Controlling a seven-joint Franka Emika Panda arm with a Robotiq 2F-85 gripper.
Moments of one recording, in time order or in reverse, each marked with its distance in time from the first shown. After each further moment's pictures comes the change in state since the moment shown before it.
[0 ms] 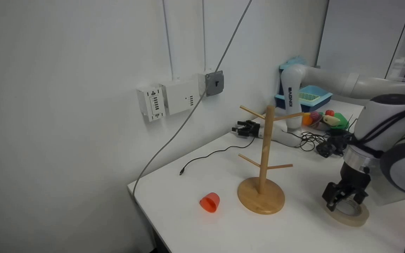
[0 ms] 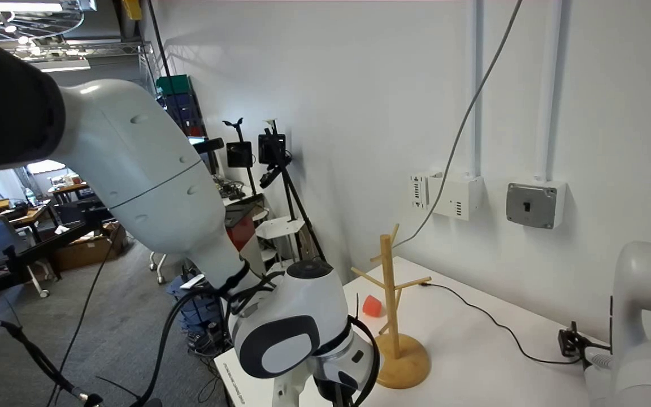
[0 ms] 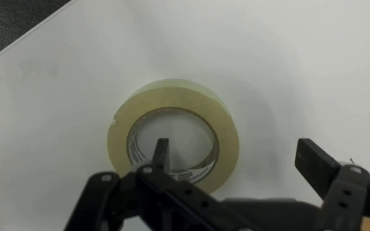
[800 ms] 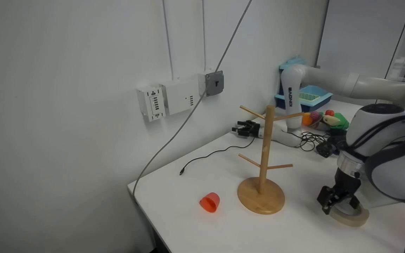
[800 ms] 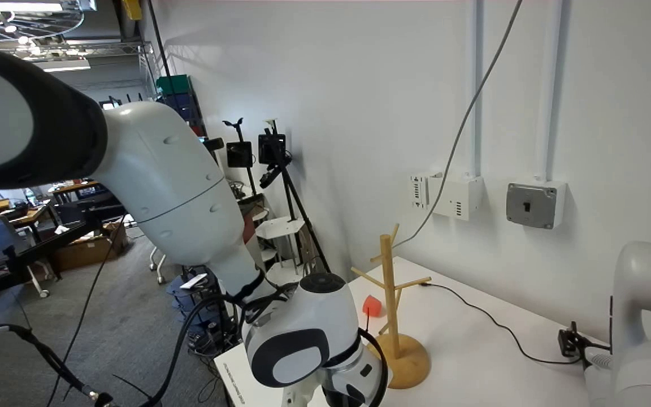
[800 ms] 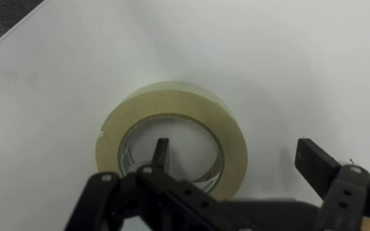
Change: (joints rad) arm -0.004 0.092 0.005 0.064 0.064 0.005 -0.001
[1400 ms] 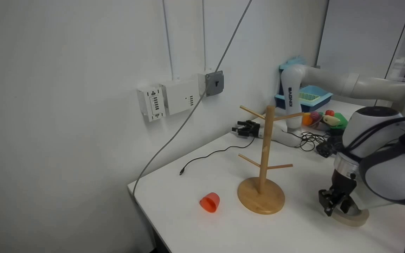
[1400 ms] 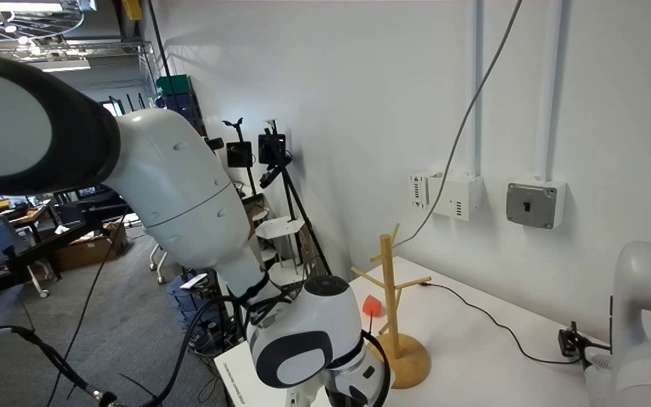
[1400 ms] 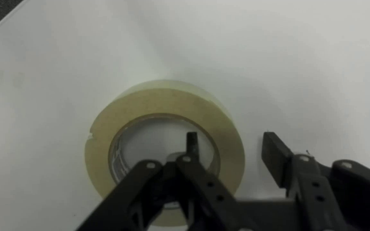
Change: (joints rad) arm 0.000 0.029 0.005 0.027 0.019 0.000 0.000
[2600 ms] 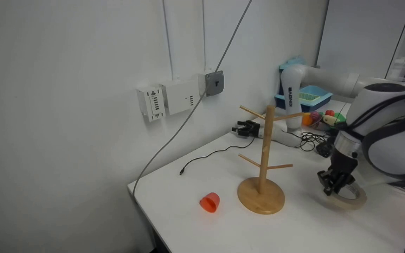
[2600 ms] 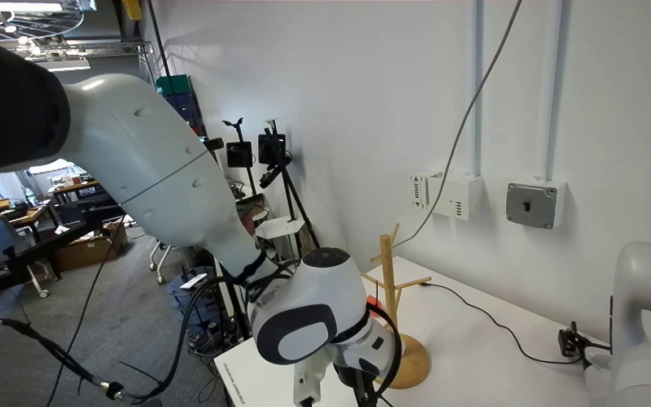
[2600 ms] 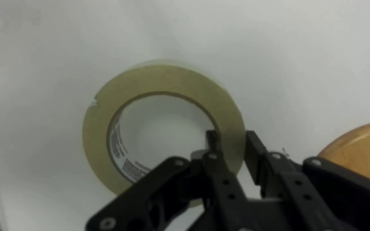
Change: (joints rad) arm 0.005 -0.114 -0.030 -0.008 -0.008 -0.024 -0.062
